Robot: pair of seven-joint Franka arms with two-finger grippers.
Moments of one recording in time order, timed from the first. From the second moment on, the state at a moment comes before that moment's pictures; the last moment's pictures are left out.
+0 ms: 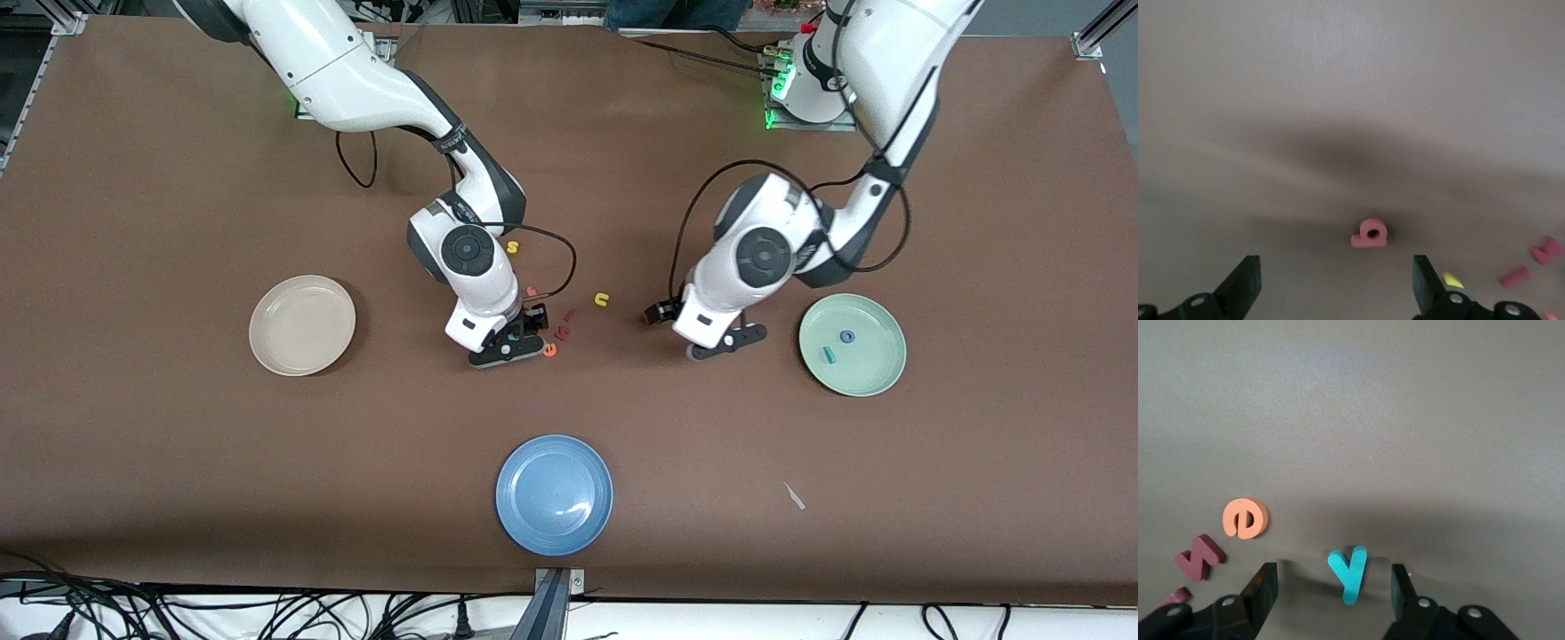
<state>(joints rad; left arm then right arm) -0.18 0.58 -0.36 -1.81 0.06 2.26 -0.91 0.51 0.78 0.14 -1.61 -0.13 2.47 0.47</state>
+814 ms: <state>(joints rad) -0.24 0.70 -0.36 -1.80 0.20 2.41 -1.10 0.51 0.78 0.14 -1.61 -0.13 2.47 0.47</state>
